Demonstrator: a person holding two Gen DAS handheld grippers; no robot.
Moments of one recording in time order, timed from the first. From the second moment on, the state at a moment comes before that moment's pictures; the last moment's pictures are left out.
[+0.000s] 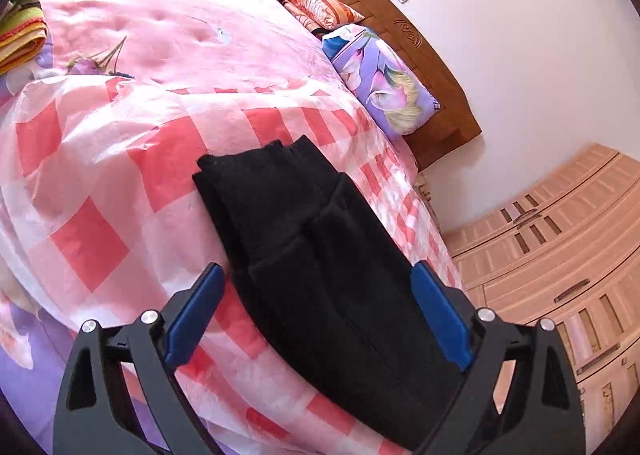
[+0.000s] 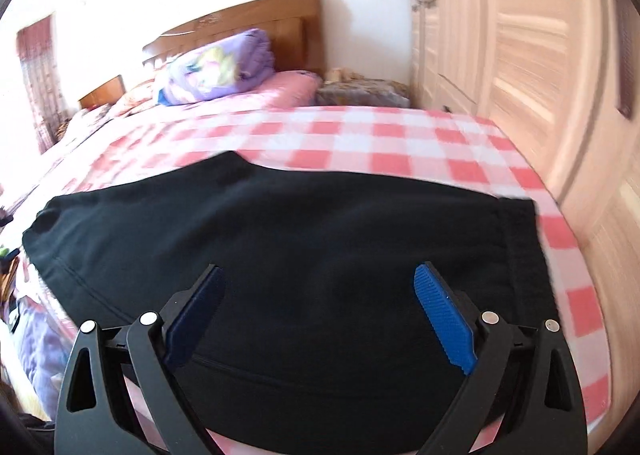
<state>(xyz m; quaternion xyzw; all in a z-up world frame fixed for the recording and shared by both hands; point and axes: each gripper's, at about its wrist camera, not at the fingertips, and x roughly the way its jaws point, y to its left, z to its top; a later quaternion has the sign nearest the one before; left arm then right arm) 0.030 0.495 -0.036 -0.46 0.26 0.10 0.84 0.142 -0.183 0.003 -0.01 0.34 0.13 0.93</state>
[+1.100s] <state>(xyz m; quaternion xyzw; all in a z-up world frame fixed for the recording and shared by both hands) 0.064 0.503 -0.084 -0.51 0.24 0.05 0.83 0.138 0.072 -0.007 -0.12 0.38 0.40 0.82</state>
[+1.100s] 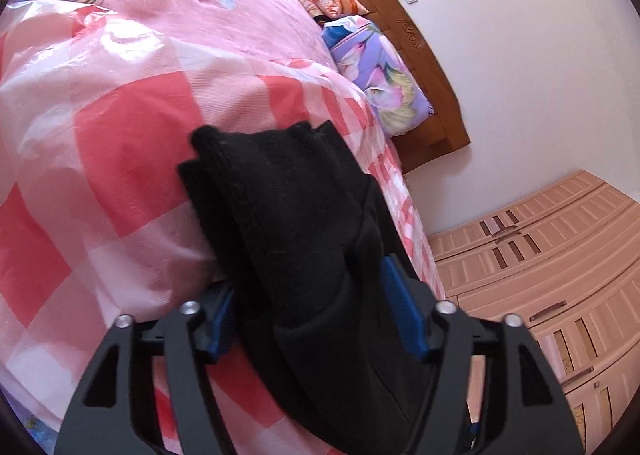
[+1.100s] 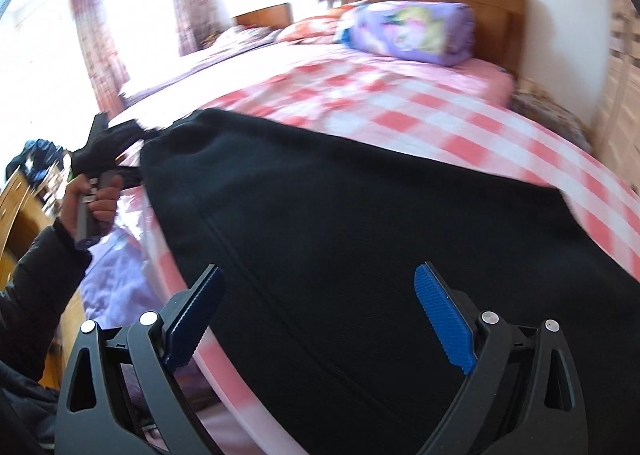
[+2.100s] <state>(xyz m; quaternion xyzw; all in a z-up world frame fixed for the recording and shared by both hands) 0.121 0.032 -0.037 0.25 0.32 -0.13 0.90 0.161 -0.187 -0.002 0.30 0.35 0.17 0.87</state>
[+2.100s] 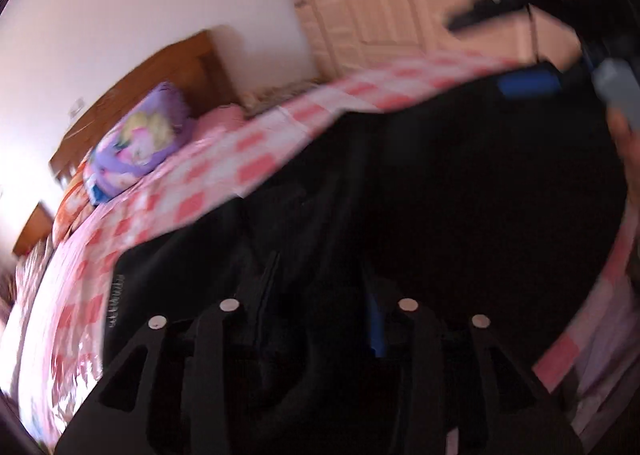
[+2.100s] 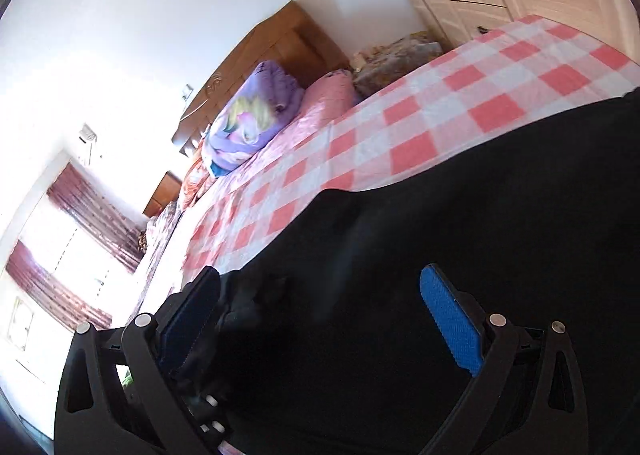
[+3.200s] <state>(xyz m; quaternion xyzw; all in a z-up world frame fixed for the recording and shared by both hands) 0.051 0.211 -0.044 0.07 0.30 0.03 0.95 0.180 -0.048 -0.036 0.23 0.45 0.34 0.79</state>
